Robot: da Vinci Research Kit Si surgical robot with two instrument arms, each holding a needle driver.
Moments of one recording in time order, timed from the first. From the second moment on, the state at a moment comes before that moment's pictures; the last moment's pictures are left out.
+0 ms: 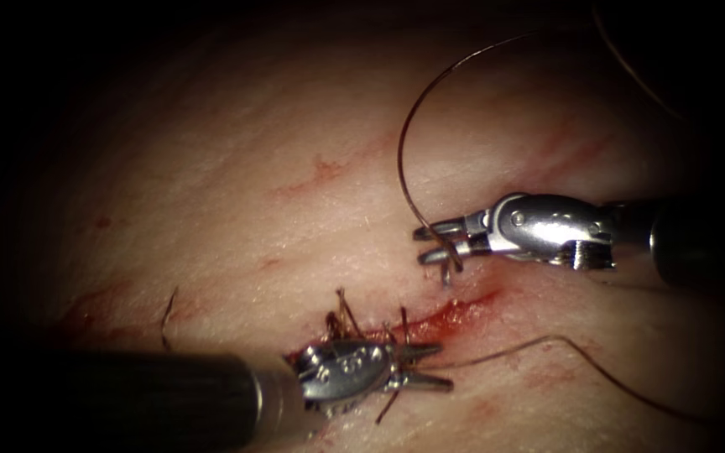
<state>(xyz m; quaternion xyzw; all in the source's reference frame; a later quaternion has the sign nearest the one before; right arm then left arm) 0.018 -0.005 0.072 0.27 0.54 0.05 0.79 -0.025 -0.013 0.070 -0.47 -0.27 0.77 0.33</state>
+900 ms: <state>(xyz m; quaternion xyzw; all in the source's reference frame) 0.019 0.000 0.072 0.30 0.51 0.20 0.78 -0.025 -0.013 0.070 -0.47 -0.27 0.77 0.33</state>
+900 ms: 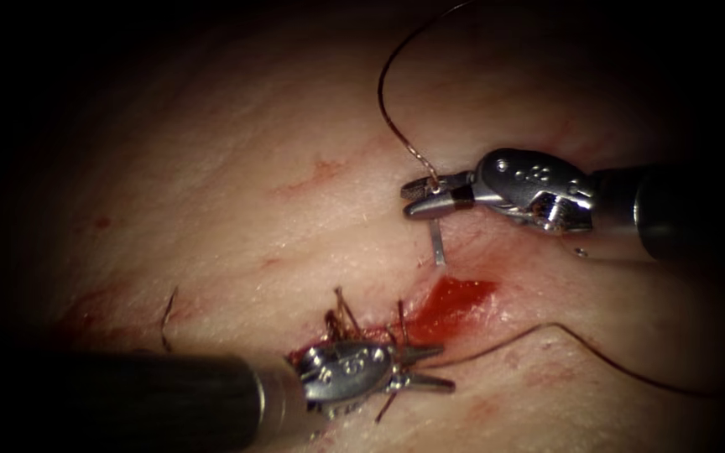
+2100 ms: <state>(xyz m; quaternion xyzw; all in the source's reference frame) 0.018 -0.003 0.074 0.41 0.41 0.24 0.78 -0.025 -0.013 0.070 -0.47 -0.27 0.77 0.33</state>
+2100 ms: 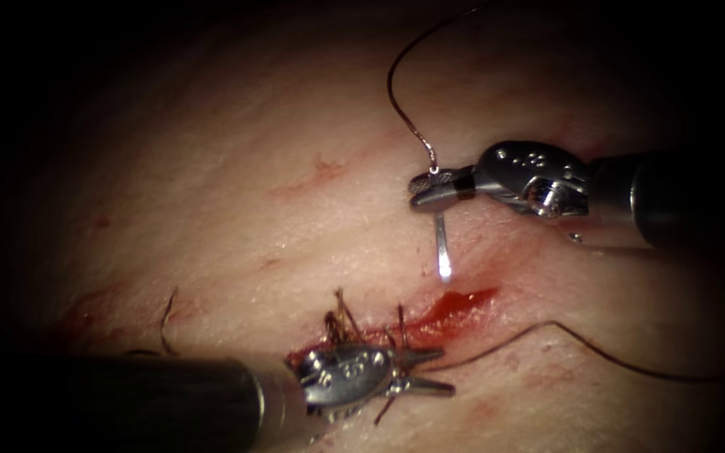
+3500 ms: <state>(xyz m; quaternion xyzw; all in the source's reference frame) 0.018 -0.002 0.074 0.45 0.36 0.33 0.75 -0.026 -0.010 0.070 -0.51 -0.21 0.76 0.34</state>
